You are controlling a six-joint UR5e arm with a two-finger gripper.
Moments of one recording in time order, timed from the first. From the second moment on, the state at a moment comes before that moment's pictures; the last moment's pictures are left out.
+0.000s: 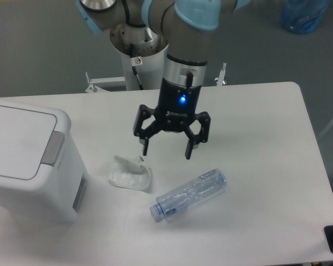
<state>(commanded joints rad) 2.45 -1.67 -1.67 -0.87 1.11 0.30</state>
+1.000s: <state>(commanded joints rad) 2.26 -1.70 -1.64 -0.86 1.12 0.21</state>
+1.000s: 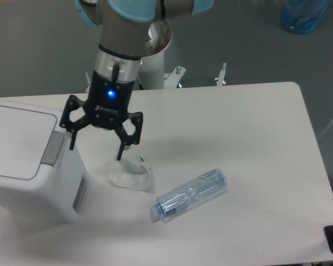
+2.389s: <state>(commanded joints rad) 2.23 -1.72 -1.65 -0.86 1.12 0.18</state>
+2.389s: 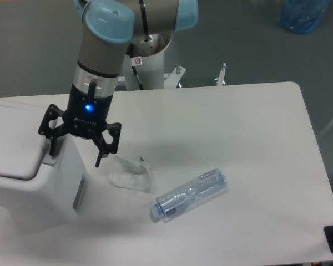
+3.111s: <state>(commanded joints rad) 2.35 -1.69 -1.68 -0.86 1.23 0.27</state>
